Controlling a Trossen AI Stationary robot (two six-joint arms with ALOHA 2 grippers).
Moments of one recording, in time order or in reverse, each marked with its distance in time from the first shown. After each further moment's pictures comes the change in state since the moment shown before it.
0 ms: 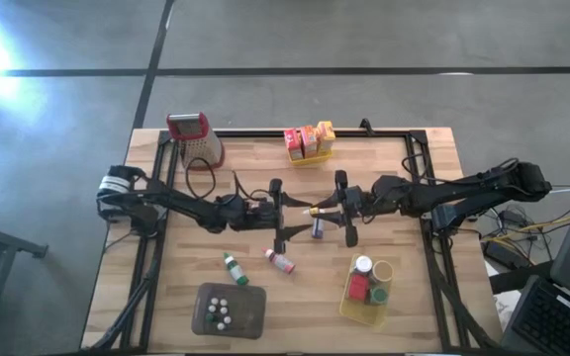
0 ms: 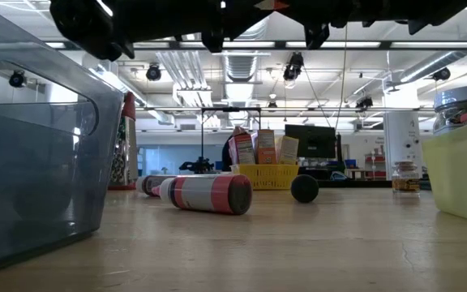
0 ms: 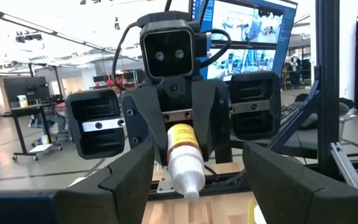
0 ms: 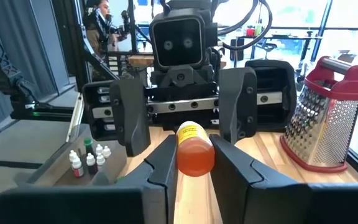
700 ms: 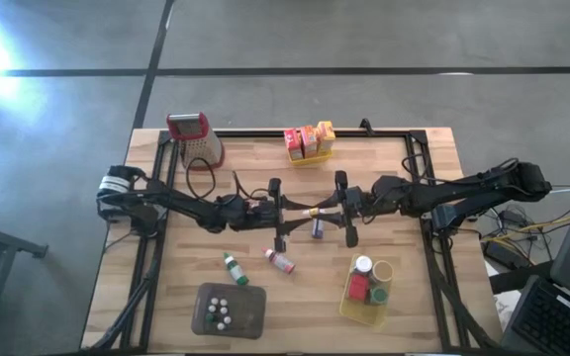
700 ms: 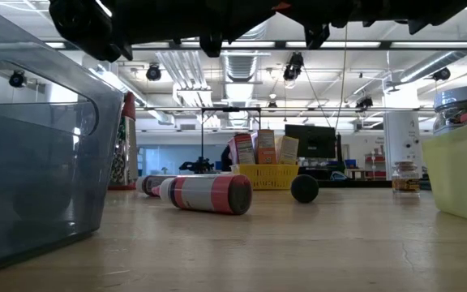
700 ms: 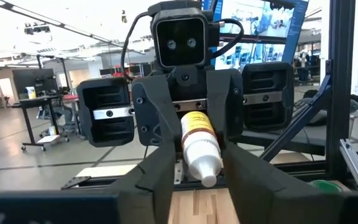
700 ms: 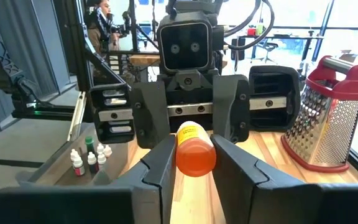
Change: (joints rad) left arm 0.000 -0.002 -0.008 -0.015 -0.031 -0.015; right arm 0.000 0.000 0.000 -0.003 0.000 -0.001
